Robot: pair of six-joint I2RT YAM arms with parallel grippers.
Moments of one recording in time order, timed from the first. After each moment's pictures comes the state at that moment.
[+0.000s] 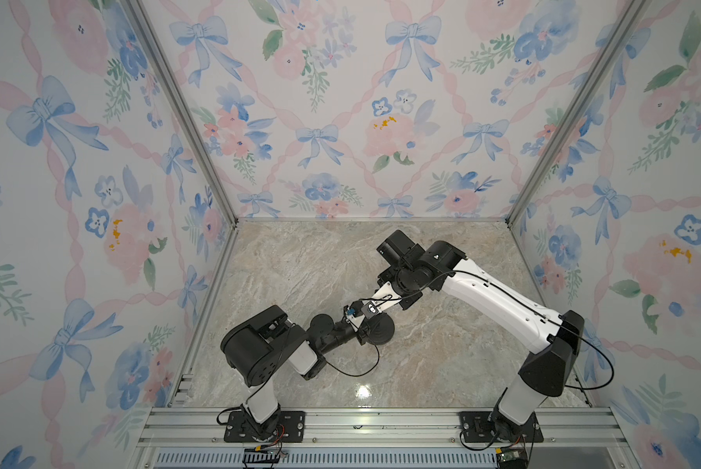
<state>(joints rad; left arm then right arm) -0.72 1.78 0.32 1.49 0.32 0.06 0.85 1.72 1.76 -1.20 0.02 -1.45</state>
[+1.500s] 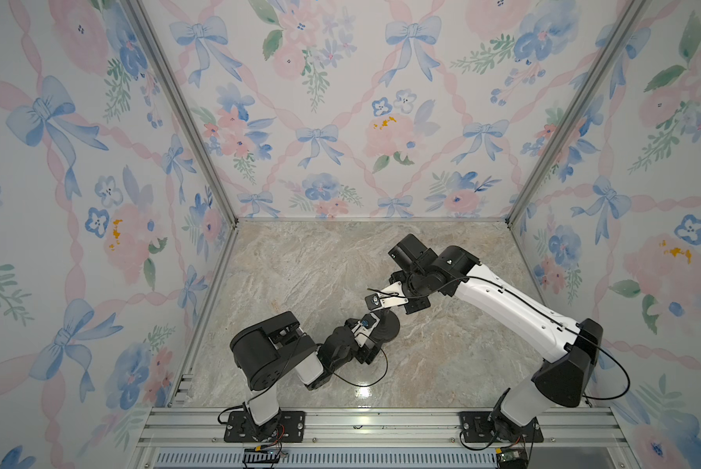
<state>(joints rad) -0.89 1.80 0.31 1.07 -0.07 0.03 0.81 1.62 1.64 -1.18 0.00 -1.15</state>
